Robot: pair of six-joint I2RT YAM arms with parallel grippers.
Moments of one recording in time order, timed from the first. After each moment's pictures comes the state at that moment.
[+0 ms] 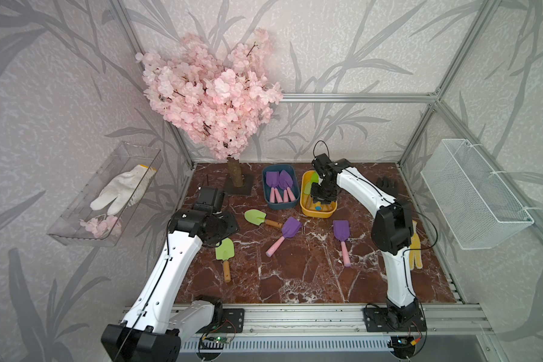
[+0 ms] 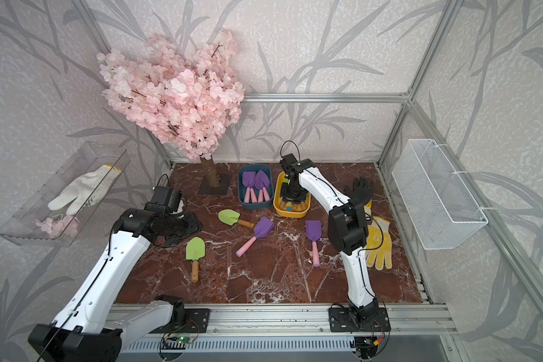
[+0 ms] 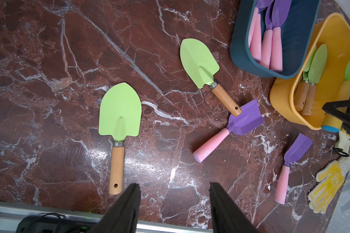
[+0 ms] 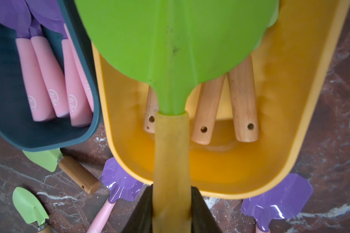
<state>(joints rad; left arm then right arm) -0.17 1.09 1.16 -1.19 0.06 -0.63 0.47 2.20 2.05 -1.17 -0.10 0.62</state>
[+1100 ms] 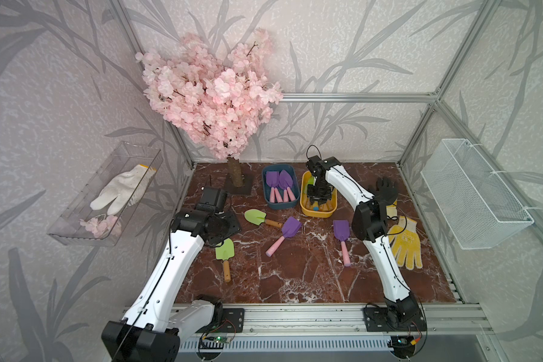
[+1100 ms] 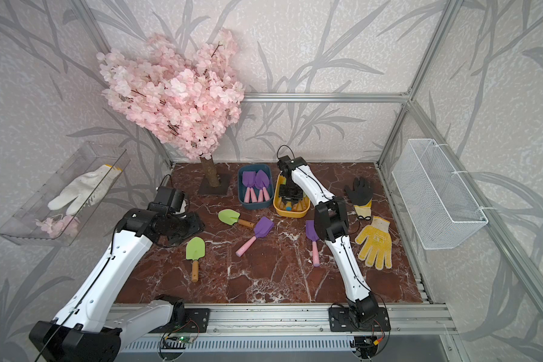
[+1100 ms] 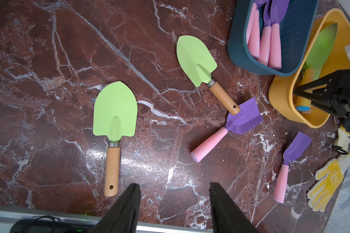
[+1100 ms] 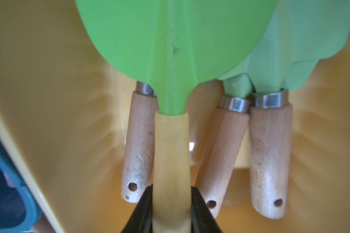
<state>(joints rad) -0.20 1.10 1.15 -1.17 0.05 -0.65 0.44 2.55 2.46 -1.39 -0.11 0.55</state>
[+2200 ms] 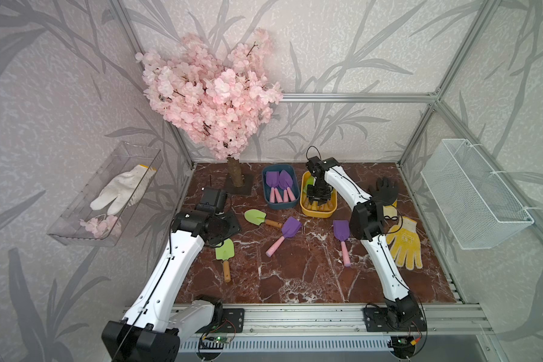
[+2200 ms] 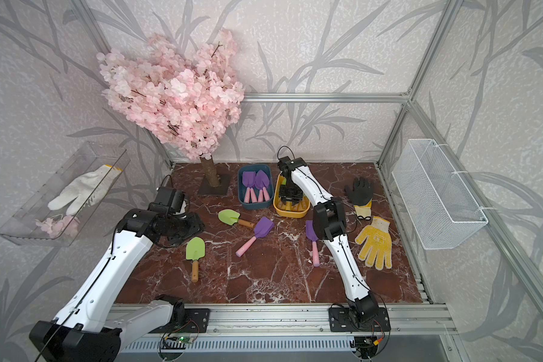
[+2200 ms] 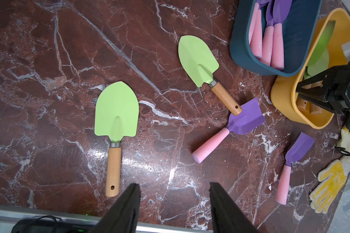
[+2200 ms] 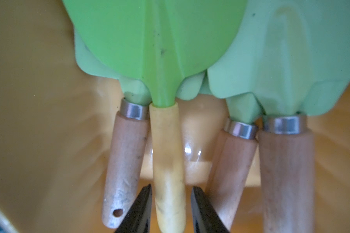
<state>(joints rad) -0.20 1.10 1.14 -1.17 0.05 -0.65 0.44 2.62 2.54 -1.41 -0.10 0.55</state>
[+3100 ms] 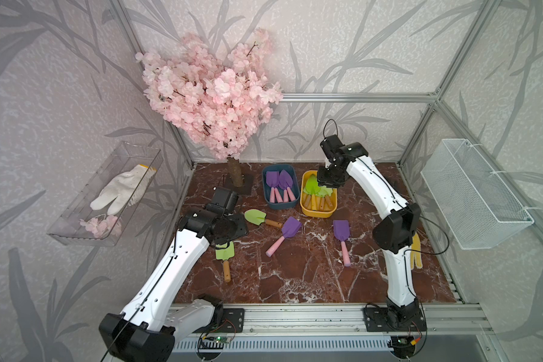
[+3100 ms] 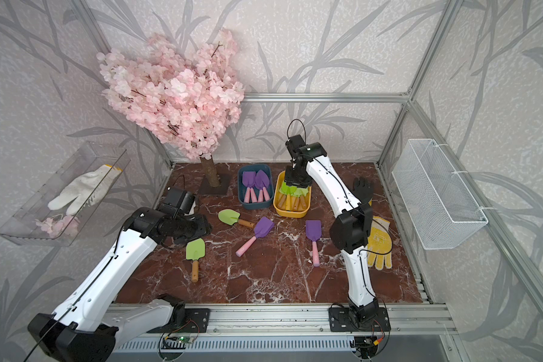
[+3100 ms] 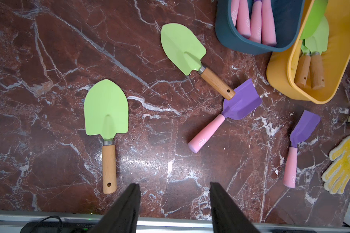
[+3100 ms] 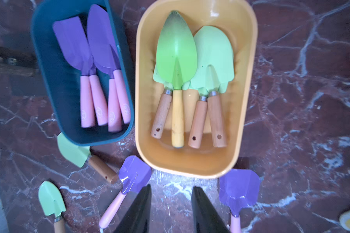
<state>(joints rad) -0.33 1.12 1.17 -1.19 0.00 -0.65 0.43 2.12 2.27 -1.33 -0.05 0.55</state>
